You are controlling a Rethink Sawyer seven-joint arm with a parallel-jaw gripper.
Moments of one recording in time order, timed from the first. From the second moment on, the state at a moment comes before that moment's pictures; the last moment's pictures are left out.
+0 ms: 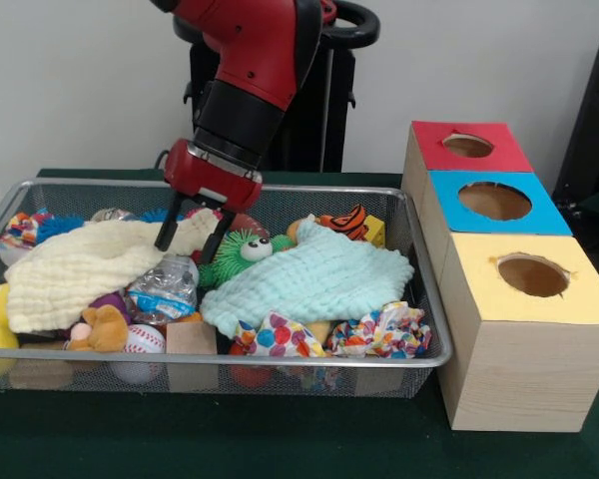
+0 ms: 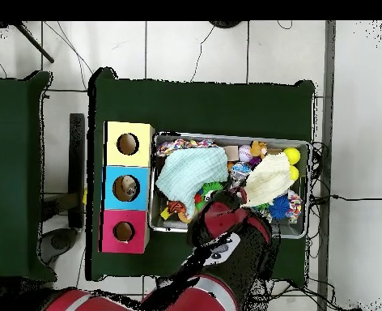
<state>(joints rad) 0.04 -0.31 -0.53 1.63 -0.43 -0.19 1.79</state>
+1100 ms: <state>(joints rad) 0.07 -0.26 -0.55 1.62 -0.44 -0.27 1.79</state>
